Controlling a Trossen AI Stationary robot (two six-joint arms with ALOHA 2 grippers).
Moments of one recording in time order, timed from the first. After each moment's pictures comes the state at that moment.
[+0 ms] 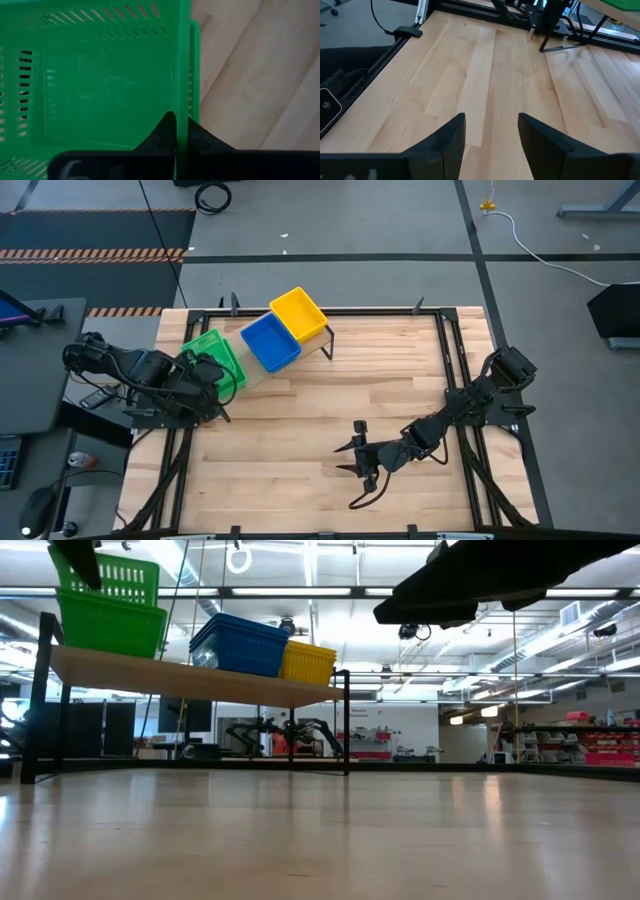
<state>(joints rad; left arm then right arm) -0.39 1.06 1.26 -1.57 -0.44 -0.87 0.57 1.68 0.81 0.40 0.47 0.06</state>
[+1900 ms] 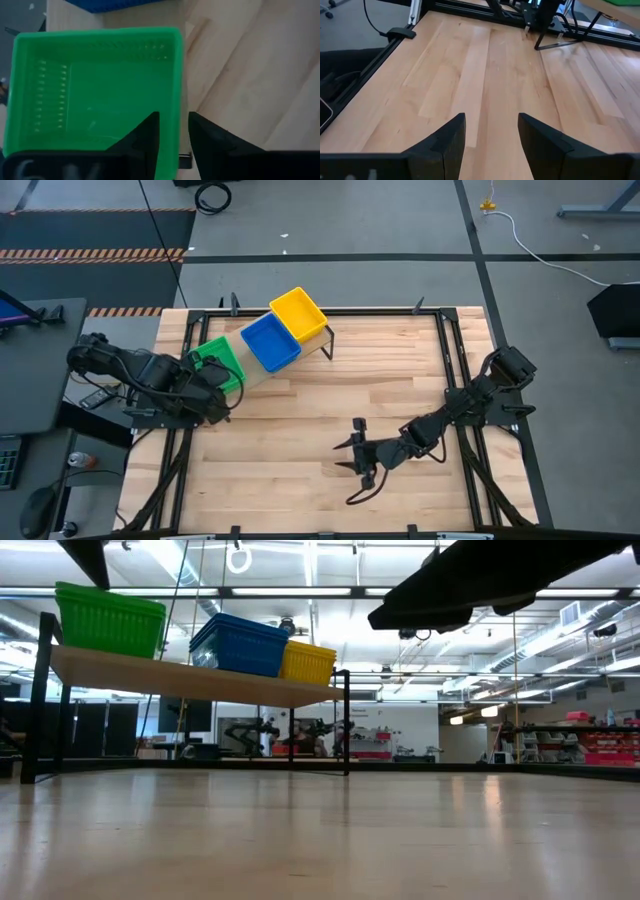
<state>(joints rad) -0.40 1.13 1.28 -1.56 -0.45 -0.89 0.55 1.68 0.81 0.40 0.47 0.08</state>
